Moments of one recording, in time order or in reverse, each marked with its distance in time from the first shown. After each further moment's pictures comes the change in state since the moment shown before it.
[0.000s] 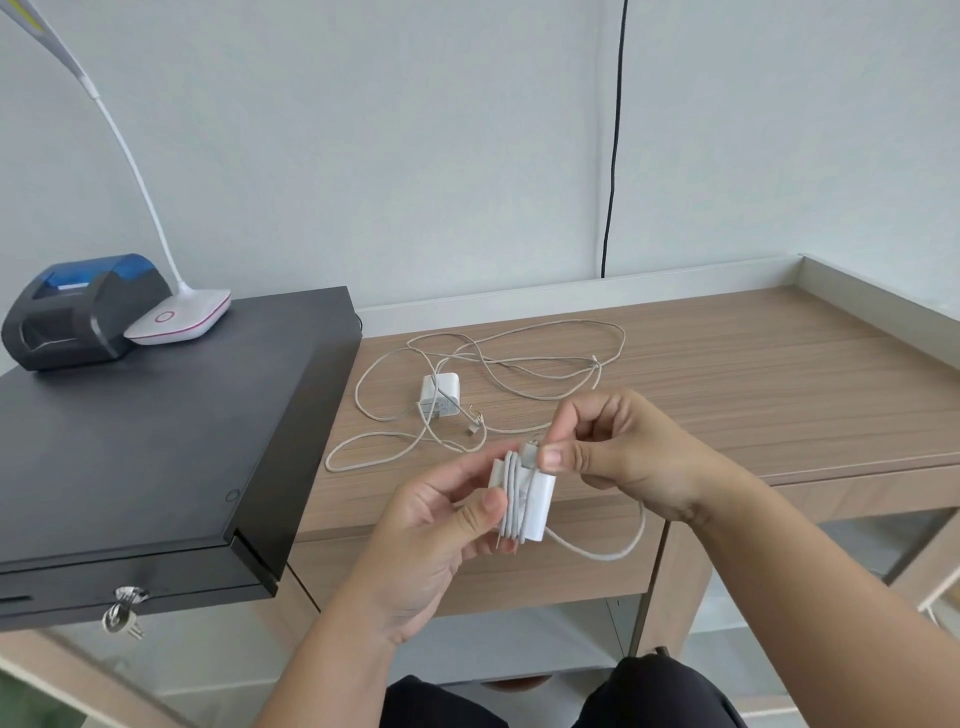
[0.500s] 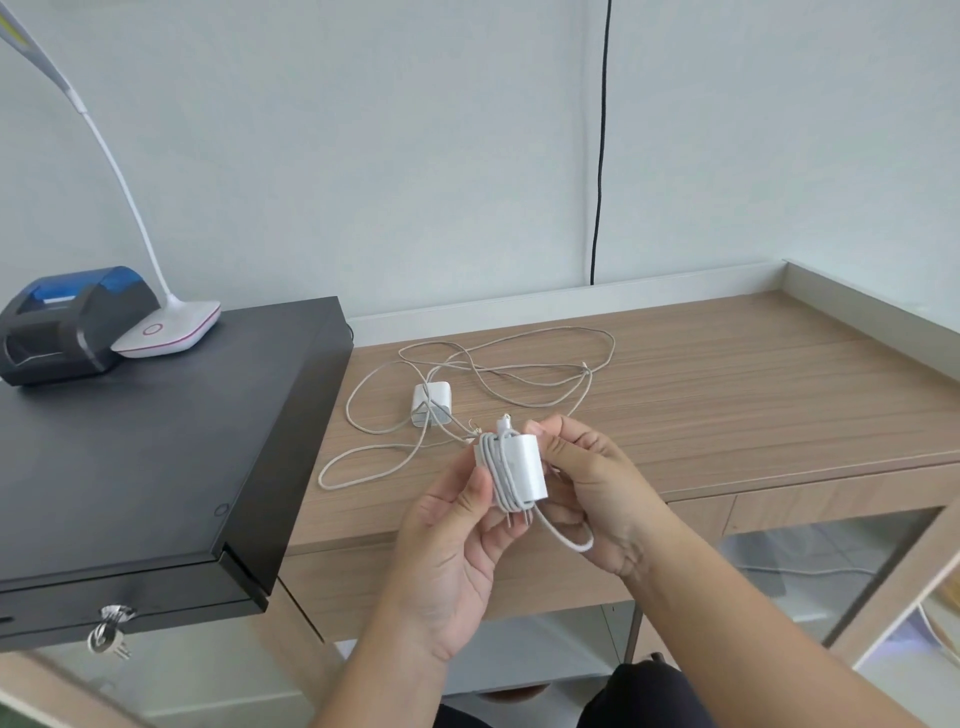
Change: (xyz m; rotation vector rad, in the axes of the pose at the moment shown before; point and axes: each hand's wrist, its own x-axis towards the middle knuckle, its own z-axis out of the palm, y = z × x) left_hand 0.010 -0.015 0.023 -0.449 0.130 0.043; right_hand 0.003 0.030 0.033 0.613 0.278 0.093
